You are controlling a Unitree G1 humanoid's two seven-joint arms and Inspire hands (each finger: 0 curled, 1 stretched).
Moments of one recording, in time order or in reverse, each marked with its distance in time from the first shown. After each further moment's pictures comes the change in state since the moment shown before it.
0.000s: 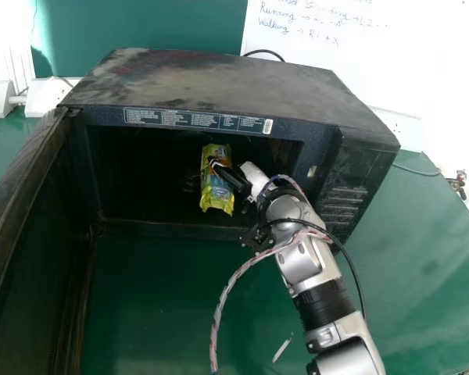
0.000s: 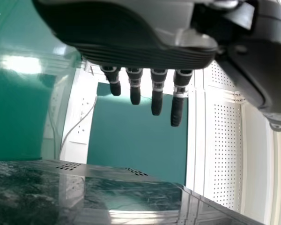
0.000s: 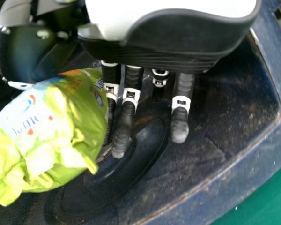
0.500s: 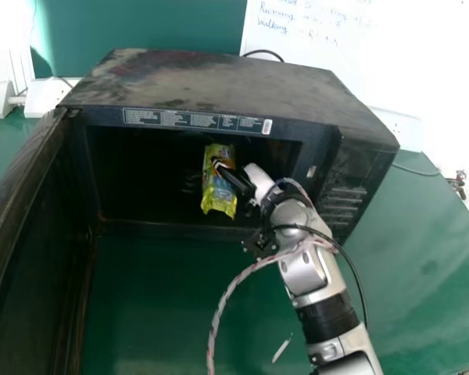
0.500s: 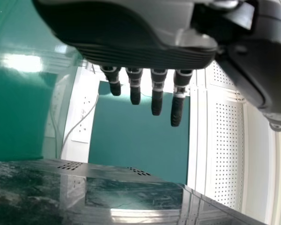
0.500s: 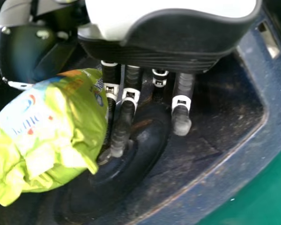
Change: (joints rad) left arm -0.025 0.011 0.000 0.041 0.002 -0.014 -0.020; right arm 0.070 -0.007 -0.010 -0.187 -0.004 0.117 0.031
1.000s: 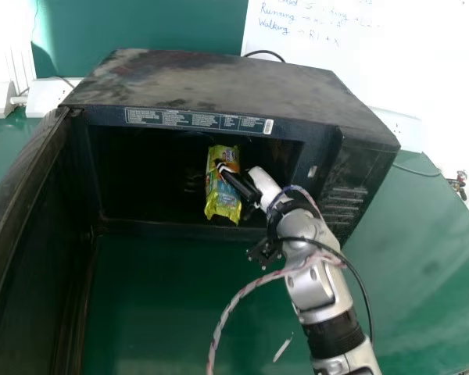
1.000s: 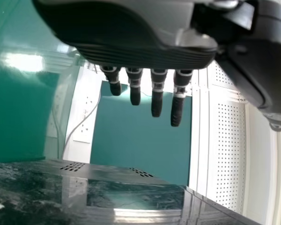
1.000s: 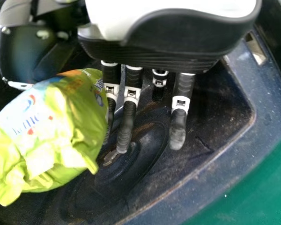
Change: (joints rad) left arm -0.010 0.004 0.000 0.022 0.000 -0.003 -0.010; right arm 0.081 -0.031 -0.003 -0.176 -0.025 0.073 0.027
